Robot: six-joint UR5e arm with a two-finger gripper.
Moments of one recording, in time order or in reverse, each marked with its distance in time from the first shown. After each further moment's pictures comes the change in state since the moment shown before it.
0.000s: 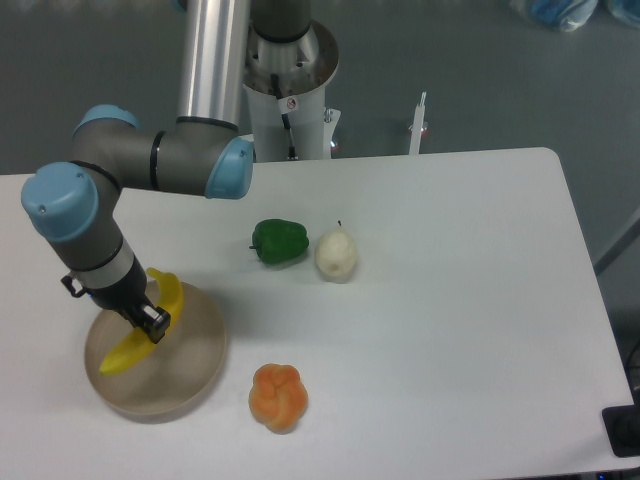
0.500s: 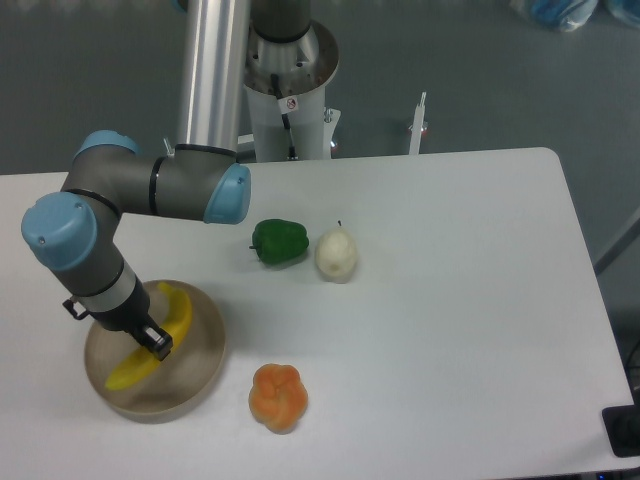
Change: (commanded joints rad) arm -0.002 -0.034 0.009 -0.006 0.020 0.087
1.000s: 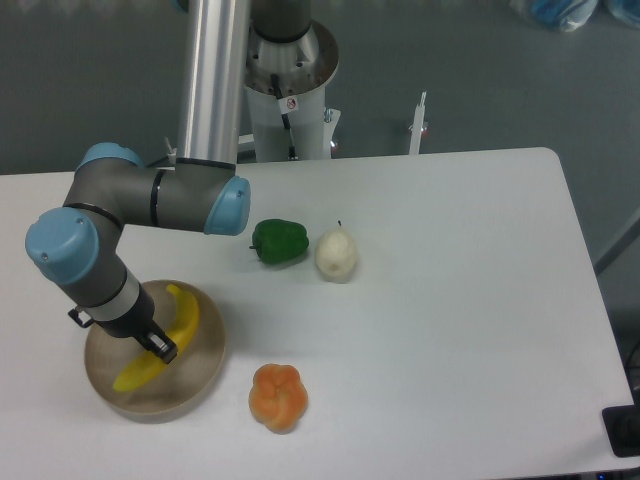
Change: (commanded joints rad) arm -0.008 -0.032 0.015 0.002 0.021 0.002
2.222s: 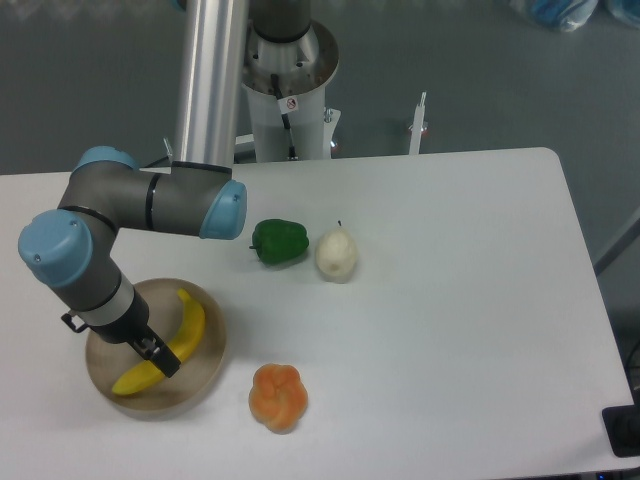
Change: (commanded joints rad) arm 0.038 0.049 0.041 0.005 -0.015 -0.011
